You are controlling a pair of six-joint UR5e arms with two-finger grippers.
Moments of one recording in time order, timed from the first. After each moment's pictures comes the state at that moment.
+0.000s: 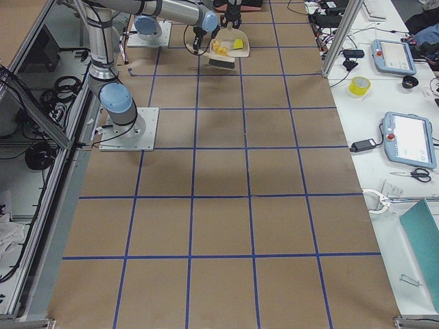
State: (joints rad) left arm -1.38 -1.85 -2.01 -1.03 1.58 1.80; right arm 2.25 -1.24 1.80 -1.98 -1.44 0.95
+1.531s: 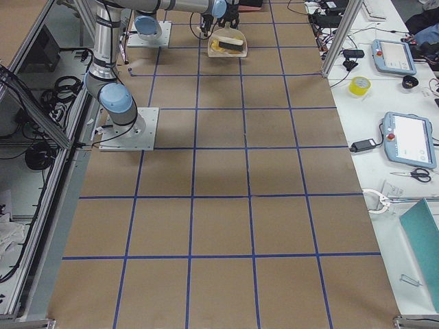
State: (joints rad) left arm -1.36 -1.83 -2.03 -1.02 1.56 1.79; right arm 2.33 -1.09 1.51 -2.01 -1.42 1.17
